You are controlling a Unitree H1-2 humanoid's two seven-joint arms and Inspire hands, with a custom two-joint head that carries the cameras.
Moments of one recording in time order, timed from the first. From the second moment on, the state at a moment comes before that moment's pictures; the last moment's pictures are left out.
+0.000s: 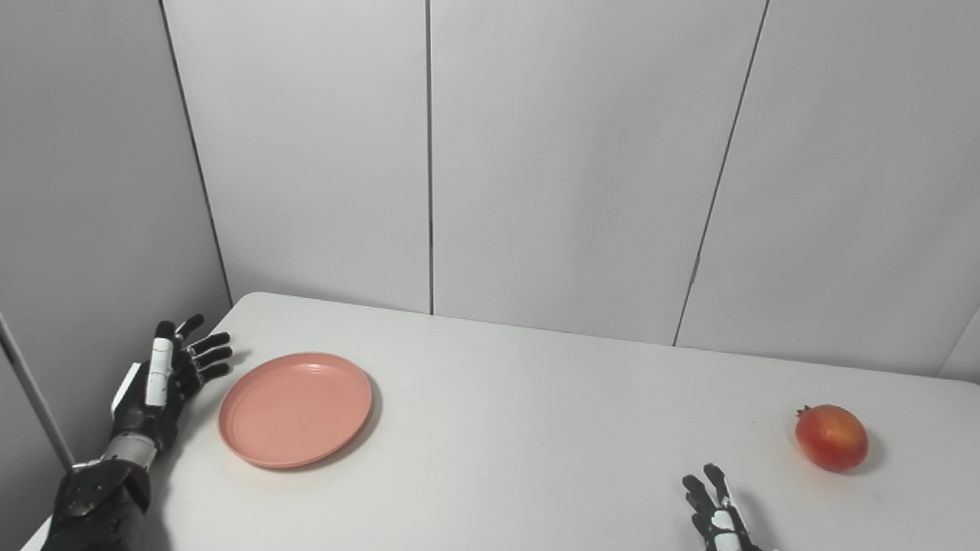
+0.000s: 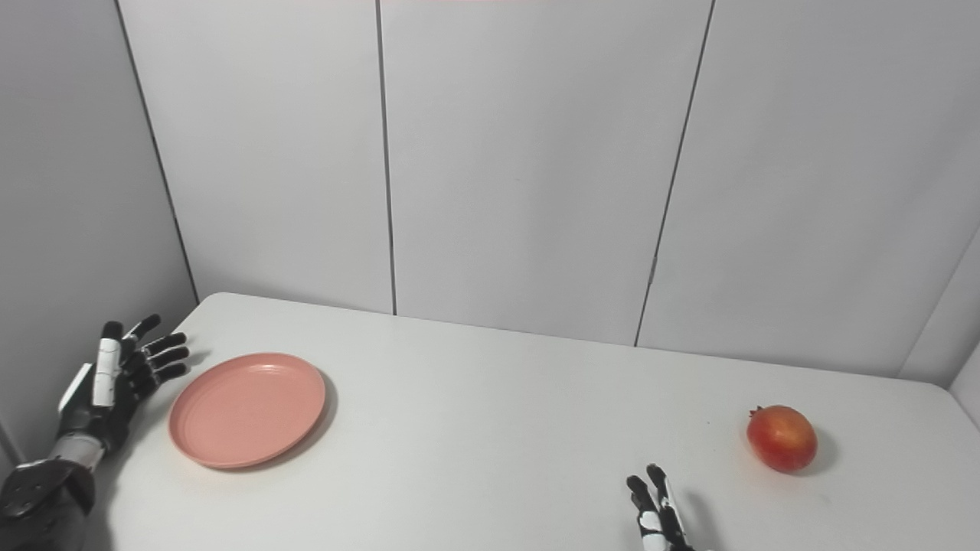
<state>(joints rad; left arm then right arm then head) -0.58 0.53 0.35 1.17 -0.31 -0.45 -0.32 0.09 0.01 0.09 -0.11 0.00 0.02 0.03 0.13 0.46</state>
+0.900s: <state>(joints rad) -0.48 0.42 0.30 0.86 -0.35 -0.35 -0.39 0.09 0.01 0.10 -0.12 -0.02 0.02 0.03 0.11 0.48</state>
